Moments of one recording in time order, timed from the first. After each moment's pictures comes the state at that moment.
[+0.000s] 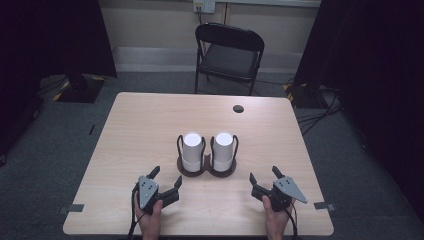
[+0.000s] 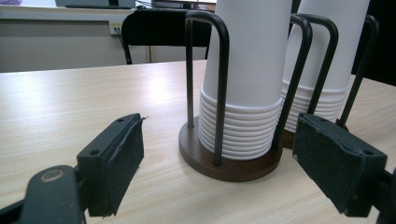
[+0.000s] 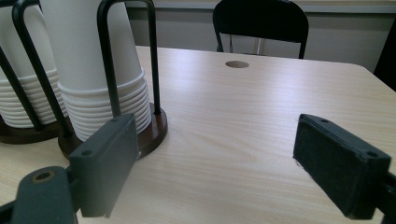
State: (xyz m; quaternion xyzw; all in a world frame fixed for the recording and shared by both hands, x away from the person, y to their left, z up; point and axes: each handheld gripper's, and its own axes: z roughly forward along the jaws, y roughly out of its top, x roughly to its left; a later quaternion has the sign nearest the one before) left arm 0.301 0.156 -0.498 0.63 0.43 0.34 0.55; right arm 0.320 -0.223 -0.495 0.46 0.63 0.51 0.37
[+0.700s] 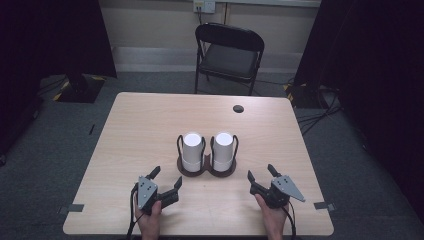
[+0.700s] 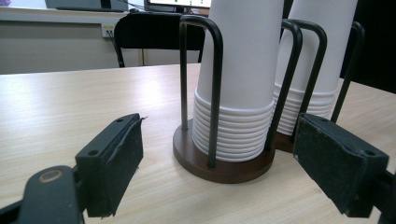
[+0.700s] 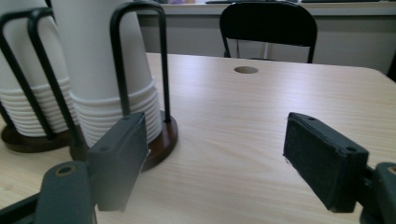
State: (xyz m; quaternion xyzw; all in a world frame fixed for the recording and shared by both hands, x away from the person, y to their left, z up) left arm 0.300 0.158 -0.498 0.63 0.42 0.34 0.56; right arm 0.324 -0.216 -0.495 0.45 0.63 0.53 0.35
